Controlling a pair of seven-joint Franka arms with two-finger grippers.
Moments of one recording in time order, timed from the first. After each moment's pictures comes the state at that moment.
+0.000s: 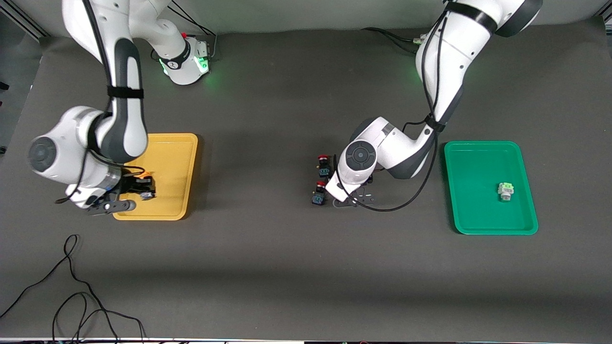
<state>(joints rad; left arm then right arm) -0.36 0.71 -0.33 -1.69 0.16 2.30 -0.82 1.03 0.53 -1.10 -2.09 0.62 2.16 -0.50</state>
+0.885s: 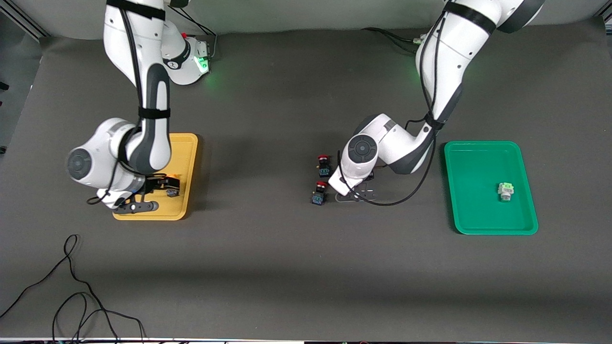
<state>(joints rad) -0.35 0.66 -0.32 -1.77 0.20 2.31 -0.81 1.10 0.67 -1.17 -2.01 0.73 2.02 -0.53</state>
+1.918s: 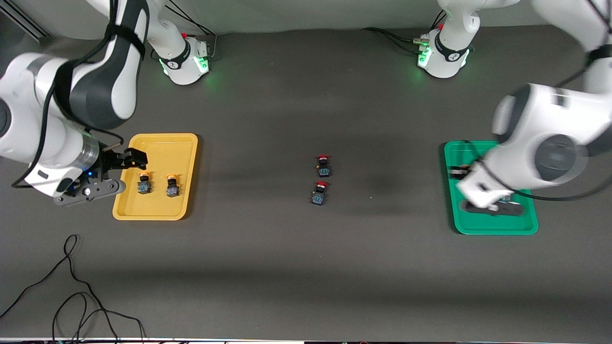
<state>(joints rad) 0.13 0.34 -0.30 -1.57 0.11 1.64 -0.04 1.26 0.61 -1.46 -1.54 0.46 1.51 -0.44</state>
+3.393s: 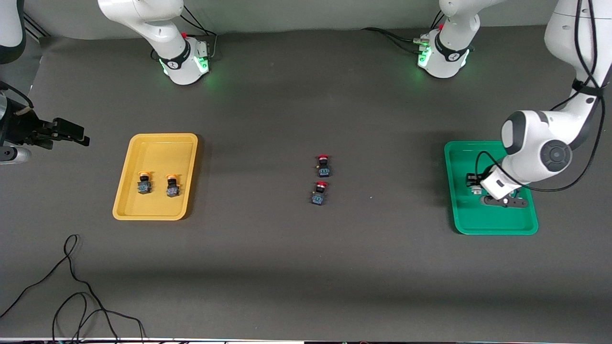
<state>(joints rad) 0.35 0.38 -0.32 -2.18 0.14 2.42 0.02 0.03 -0.01 -0.11 -1.67 0.03 1.57 -0.10</state>
